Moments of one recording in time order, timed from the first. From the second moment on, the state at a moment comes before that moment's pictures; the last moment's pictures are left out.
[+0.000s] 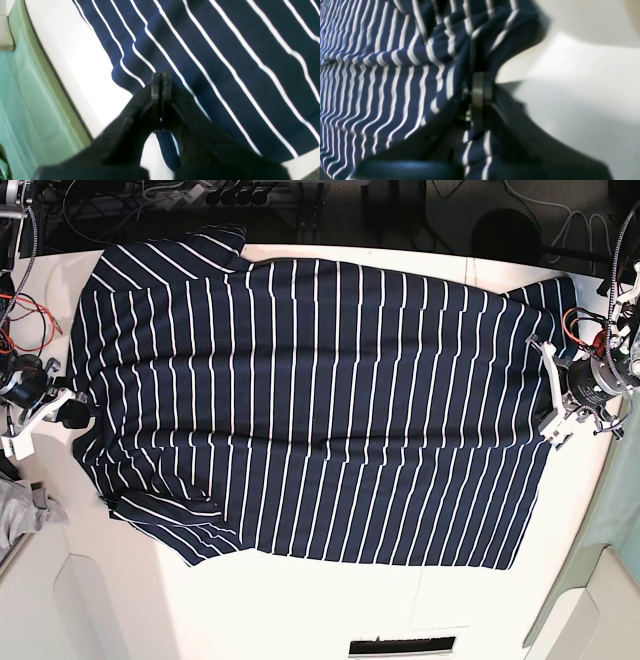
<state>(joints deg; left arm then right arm) 7.8 -43.7 8.2 89.2 -12.7 -20.3 27.7 7.7 28.9 9.0 56.9 39.8 32.9 -37.4</state>
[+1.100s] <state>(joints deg) -11.4 -21.3 7.6 57.3 -16.2 -18.6 28.7 21.1 20.9 9.3 35.5 15.8 28.4 -21.8</state>
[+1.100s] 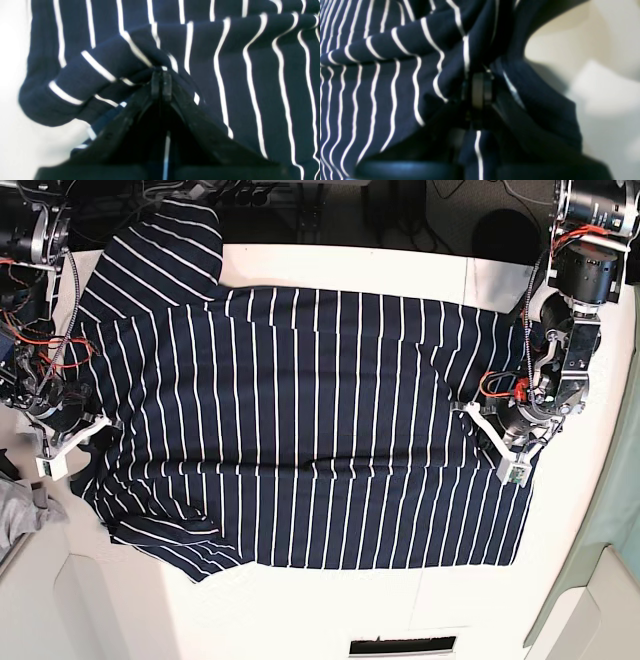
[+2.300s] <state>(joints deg) 13.9 -36.3 -5.5 87.0 -29.0 -21.6 40.7 -10.4 29.9 26.2 71.3 42.8 31.9 -44.5</state>
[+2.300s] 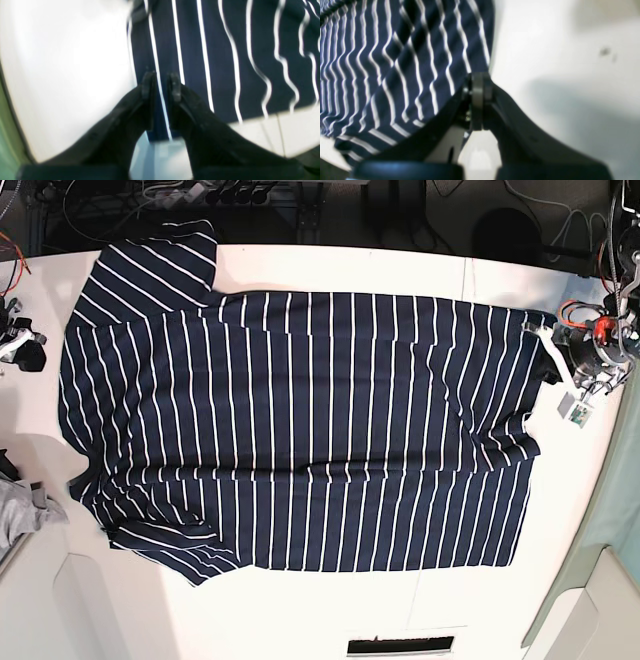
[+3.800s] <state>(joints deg) 17.4 -35.4 -9.2 80.0 -31.0 -22.3 39.4 -24.4 24.8 27.3 71.7 48.6 34.2 -46.2</state>
